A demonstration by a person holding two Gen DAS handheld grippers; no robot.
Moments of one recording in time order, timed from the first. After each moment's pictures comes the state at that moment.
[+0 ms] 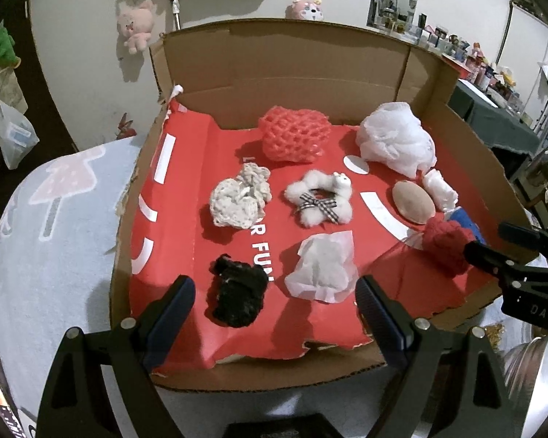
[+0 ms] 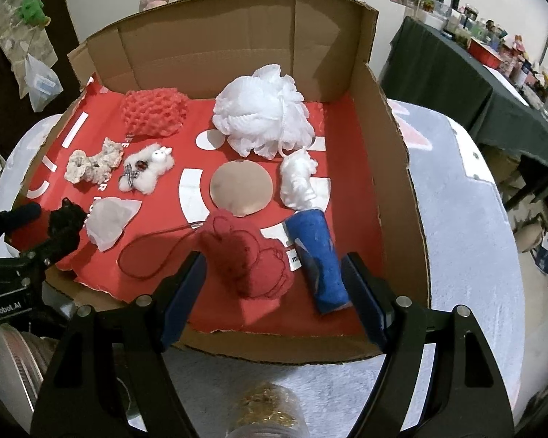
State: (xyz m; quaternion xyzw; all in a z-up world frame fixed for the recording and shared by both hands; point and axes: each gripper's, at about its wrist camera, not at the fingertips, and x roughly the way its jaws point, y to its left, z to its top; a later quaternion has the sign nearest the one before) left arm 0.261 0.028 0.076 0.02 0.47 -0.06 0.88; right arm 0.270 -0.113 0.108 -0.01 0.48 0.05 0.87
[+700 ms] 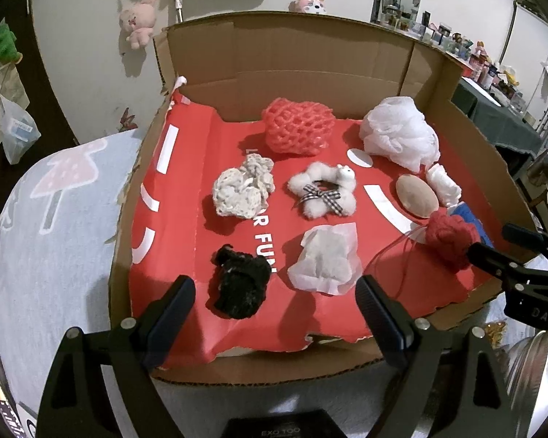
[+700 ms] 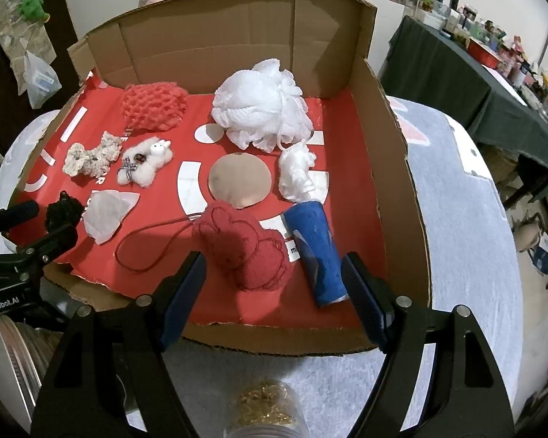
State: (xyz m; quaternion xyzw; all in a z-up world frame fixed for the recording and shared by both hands) left arm 0.260 0.030 0.073 0.02 0.47 -0.05 0.88; right arm 0.265 -0.113 0.105 -0.01 0.49 0.05 0.87
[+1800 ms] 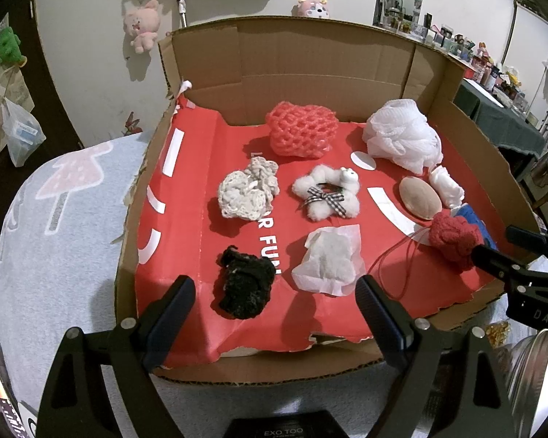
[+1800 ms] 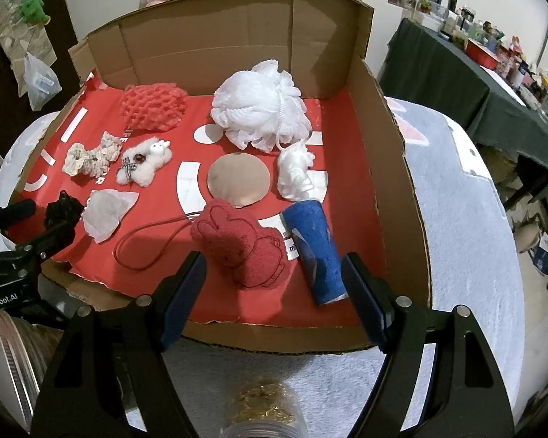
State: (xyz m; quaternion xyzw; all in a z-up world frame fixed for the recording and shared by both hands) left arm 0.259 0.032 0.074 0.02 0.47 -0.04 0.88; right arm 0.263 -0.113 0.105 -0.01 0.48 0.05 0.88
